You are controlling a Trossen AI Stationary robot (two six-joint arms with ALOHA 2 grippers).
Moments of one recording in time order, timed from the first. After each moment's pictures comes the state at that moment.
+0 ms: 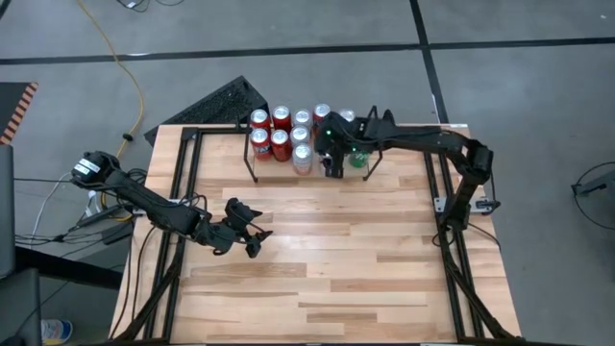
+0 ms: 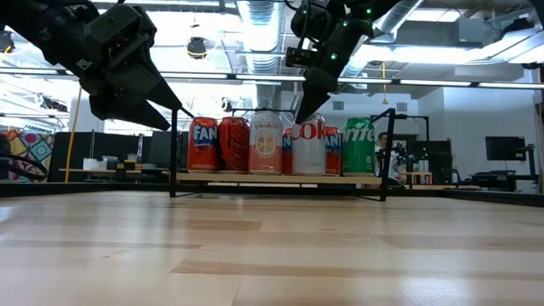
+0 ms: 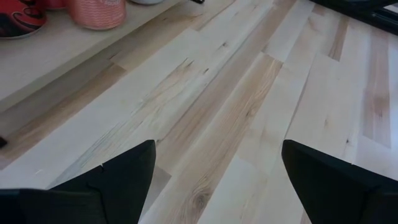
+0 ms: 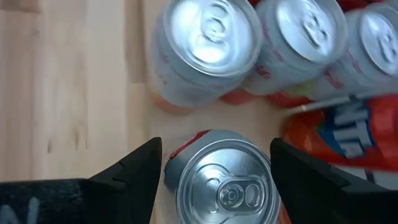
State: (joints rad) left arm -0.42 1.18 0.50 0.05 -0.69 -0.69; right arm -0.37 1.77 1.52 -0.70 0.10 -0.39
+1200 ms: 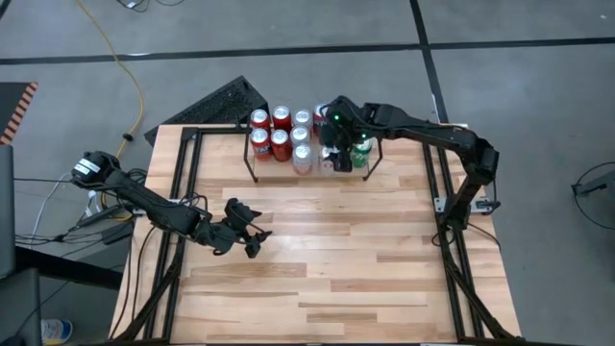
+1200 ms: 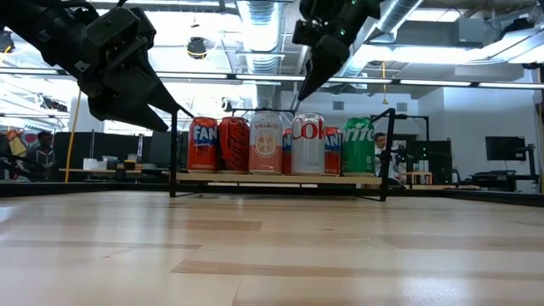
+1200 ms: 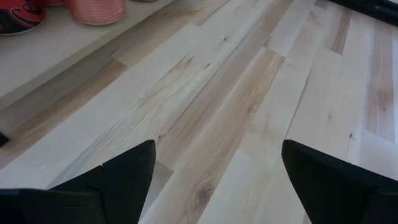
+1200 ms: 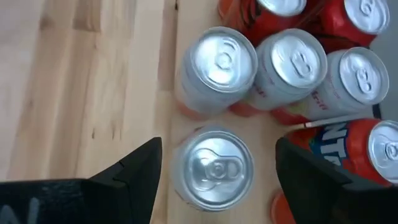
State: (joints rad) left arm -0.43 1.18 0.50 0.03 -0.69 -0.69; right arm -0.41 1.72 1.64 -0.84 -0.06 -0.48
